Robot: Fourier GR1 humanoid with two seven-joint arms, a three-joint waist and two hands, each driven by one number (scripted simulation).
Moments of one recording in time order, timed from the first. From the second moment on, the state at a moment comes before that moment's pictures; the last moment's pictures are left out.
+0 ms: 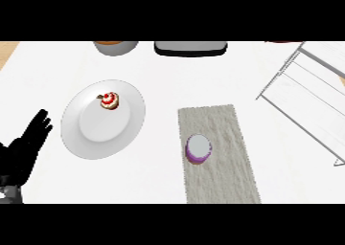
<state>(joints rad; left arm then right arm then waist) 0.01 0.32 0.15 -1.40 0.10 -0.05 0.08 -0.77 -0.43 -0.56 -1.60 1.24 0.40 0.78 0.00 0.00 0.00</state>
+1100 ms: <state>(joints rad) 0.04 0.31 0.17 -1.44 0.09 -0.07 0.11 -0.80 -0.47 -0.77 -1.80 0.83 0.31 0.86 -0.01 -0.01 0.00</state>
